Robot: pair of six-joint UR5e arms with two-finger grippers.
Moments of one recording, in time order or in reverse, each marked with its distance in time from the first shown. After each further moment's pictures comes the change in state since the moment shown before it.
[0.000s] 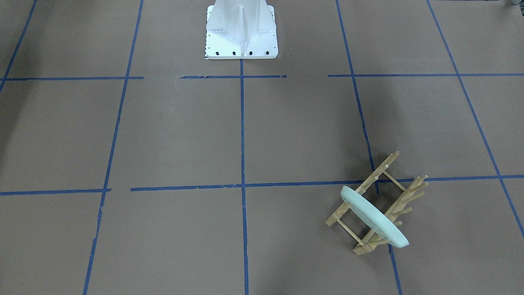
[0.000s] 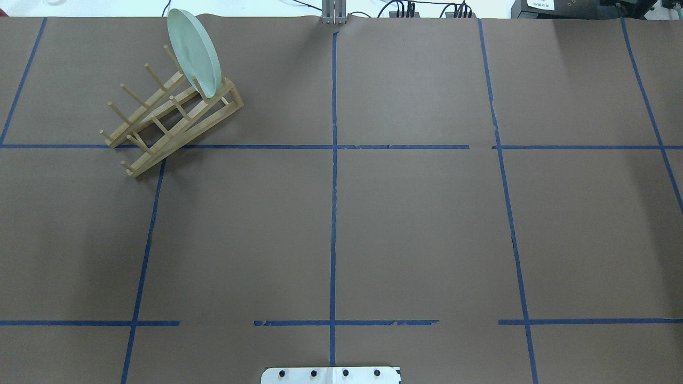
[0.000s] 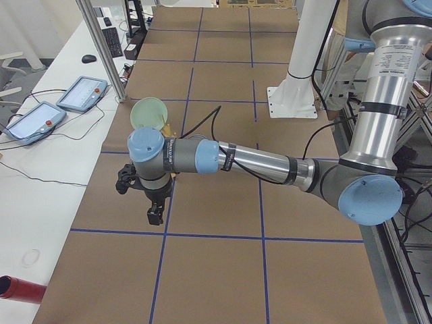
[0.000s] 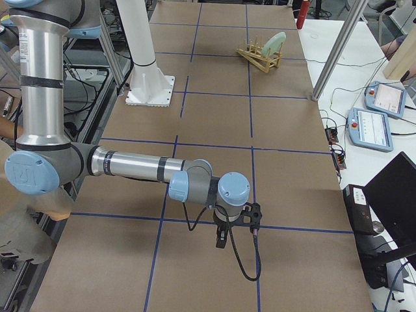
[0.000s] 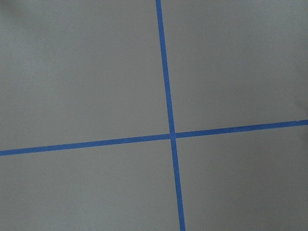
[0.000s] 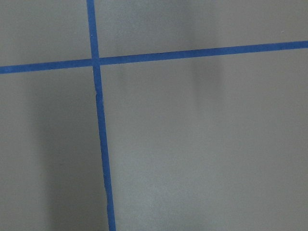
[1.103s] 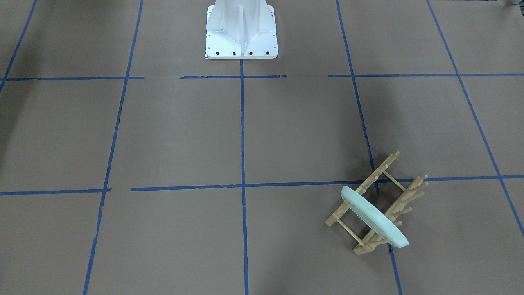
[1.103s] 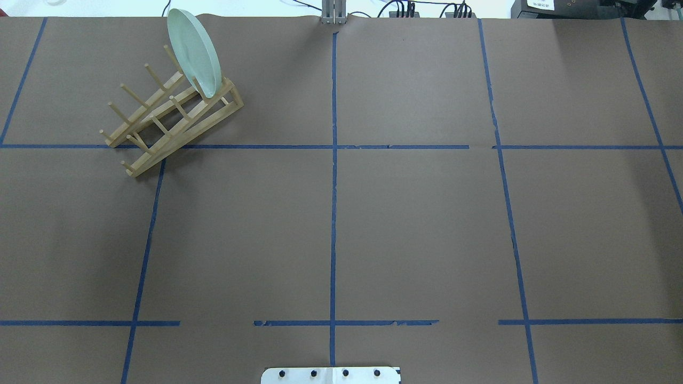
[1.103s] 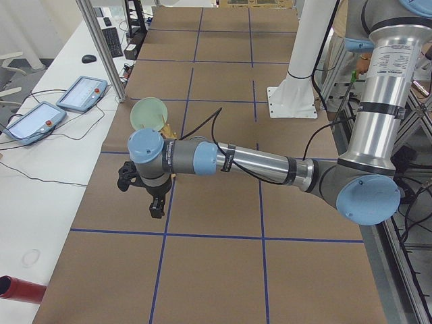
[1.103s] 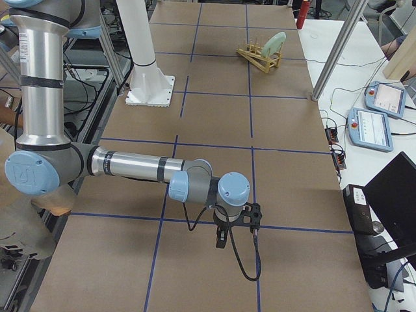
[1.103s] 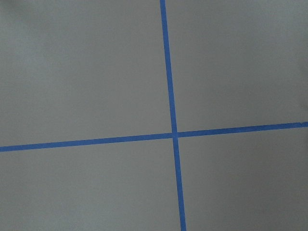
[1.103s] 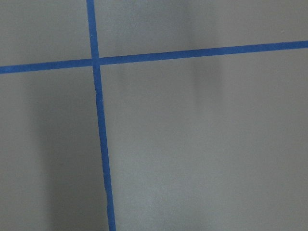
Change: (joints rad) left arm 0.054 -0.010 0.009 -0.103 -0.164 -0.210; right arm 0.000 0.000 0.000 0.000 0.000 0.000
